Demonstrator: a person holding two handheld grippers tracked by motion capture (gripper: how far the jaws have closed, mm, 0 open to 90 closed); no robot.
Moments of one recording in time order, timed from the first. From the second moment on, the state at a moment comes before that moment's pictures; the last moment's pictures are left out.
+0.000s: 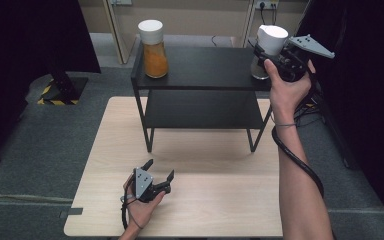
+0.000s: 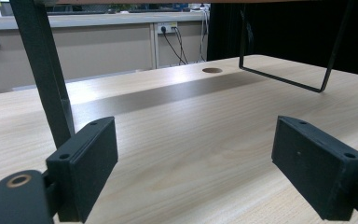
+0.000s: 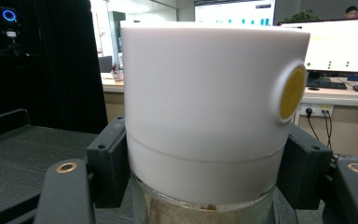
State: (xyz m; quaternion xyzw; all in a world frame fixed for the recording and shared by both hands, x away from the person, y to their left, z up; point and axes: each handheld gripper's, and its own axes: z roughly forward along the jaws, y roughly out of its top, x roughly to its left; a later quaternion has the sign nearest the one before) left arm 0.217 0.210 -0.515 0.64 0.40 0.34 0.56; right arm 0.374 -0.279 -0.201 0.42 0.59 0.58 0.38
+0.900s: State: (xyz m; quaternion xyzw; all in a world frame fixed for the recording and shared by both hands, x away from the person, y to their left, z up) left arm 0.217 0.210 -0.515 0.64 0.40 0.34 0.56; right arm 0.373 -0.274 -0.207 0.42 0.59 0.58 0.38
